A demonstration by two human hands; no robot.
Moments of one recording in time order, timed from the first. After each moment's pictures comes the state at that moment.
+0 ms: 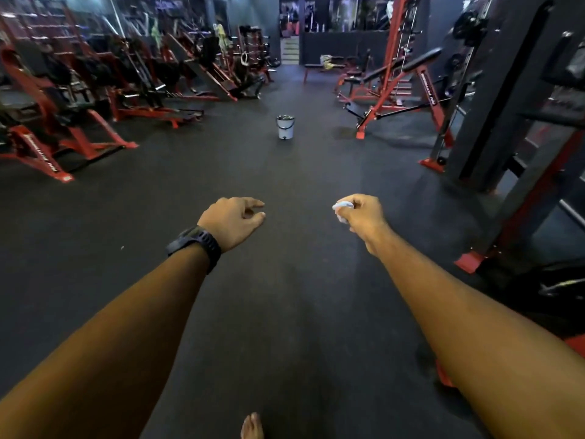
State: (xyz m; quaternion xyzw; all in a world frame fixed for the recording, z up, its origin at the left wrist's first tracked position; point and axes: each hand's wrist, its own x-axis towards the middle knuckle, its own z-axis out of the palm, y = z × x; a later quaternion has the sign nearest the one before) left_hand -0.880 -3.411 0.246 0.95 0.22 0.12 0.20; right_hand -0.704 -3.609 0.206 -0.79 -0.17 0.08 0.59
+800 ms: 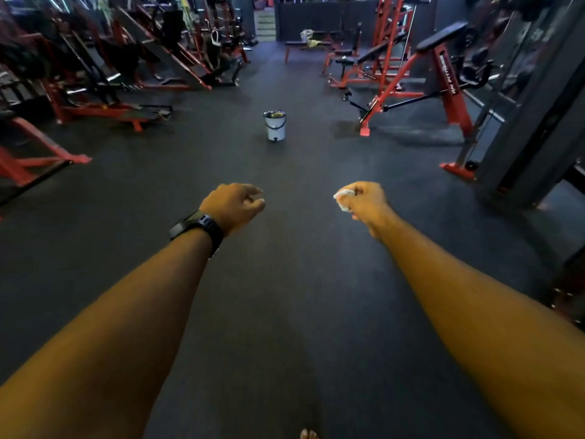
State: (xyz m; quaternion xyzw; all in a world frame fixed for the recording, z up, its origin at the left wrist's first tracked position) left_hand -0.334 -2.882 0.239 0.95 0.18 0.10 0.22; right_hand -0.169 -3.104 0.192 -0.82 -0.14 0.08 0.55
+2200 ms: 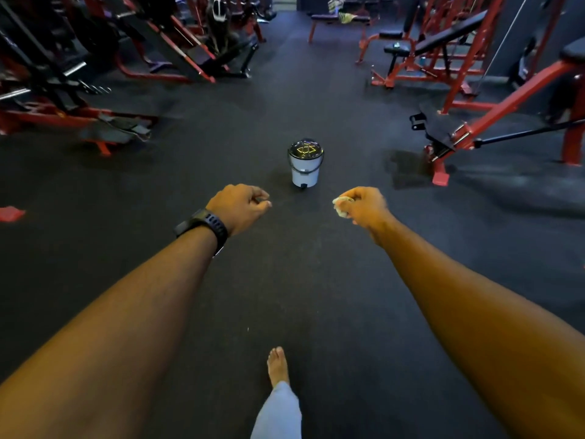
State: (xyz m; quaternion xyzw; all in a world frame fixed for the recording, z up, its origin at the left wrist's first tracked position) left_hand 0.757 -2.025 0.192 0.95 0.21 0.04 0.24; right_hand 0.916 -2.242 0.151 -0.85 -0.15 0.15 0.48
